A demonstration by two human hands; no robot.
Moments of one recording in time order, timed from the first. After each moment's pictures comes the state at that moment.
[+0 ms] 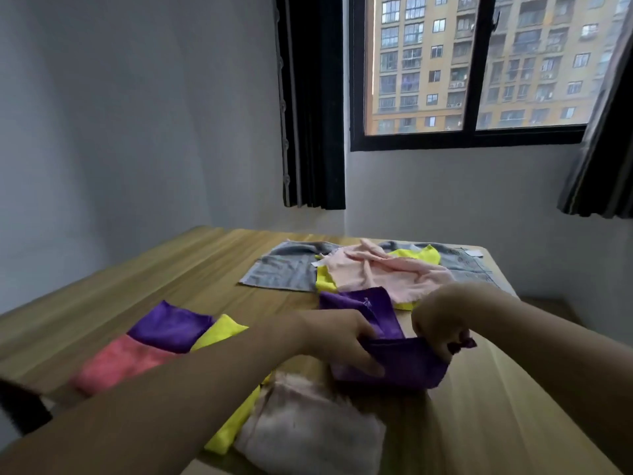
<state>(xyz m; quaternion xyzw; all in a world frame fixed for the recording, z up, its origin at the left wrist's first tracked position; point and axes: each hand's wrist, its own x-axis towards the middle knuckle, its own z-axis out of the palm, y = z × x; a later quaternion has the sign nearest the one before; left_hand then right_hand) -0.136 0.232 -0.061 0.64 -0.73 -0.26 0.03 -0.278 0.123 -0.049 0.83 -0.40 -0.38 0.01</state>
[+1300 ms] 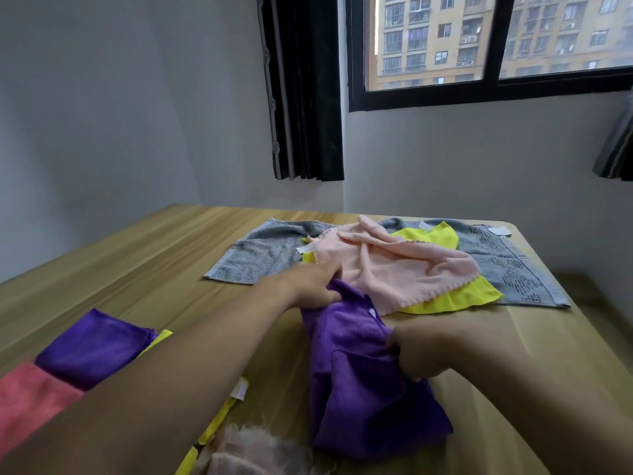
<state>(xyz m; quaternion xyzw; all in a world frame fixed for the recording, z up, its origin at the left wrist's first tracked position) -0.030 0.038 -0.138 0.73 -0.68 -0.07 0.03 -0.242 0.044 -0.135 0.88 -0.37 -0.27 -0.10</state>
